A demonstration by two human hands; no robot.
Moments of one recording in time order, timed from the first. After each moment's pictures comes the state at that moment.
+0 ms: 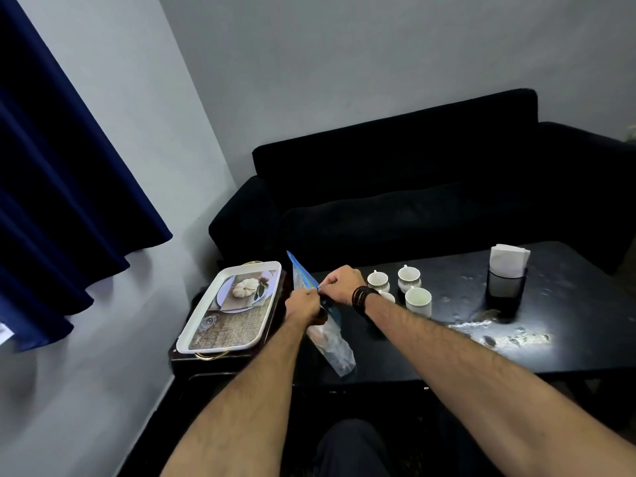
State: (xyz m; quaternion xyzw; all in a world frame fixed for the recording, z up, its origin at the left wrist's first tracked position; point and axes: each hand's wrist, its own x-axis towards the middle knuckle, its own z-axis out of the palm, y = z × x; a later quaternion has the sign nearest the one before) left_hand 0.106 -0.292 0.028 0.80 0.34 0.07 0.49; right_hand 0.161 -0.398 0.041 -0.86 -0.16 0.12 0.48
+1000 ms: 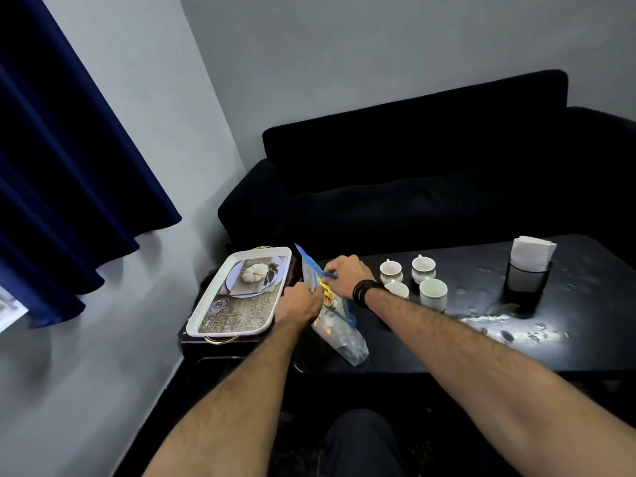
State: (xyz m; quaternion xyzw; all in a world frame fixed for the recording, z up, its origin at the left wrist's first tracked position) left_hand 0.081 -0.264 0.023 0.94 0.26 0.05 0.19; right_hand 0.167 -0.375 0.031 -0.90 -0.28 0.04 0.32
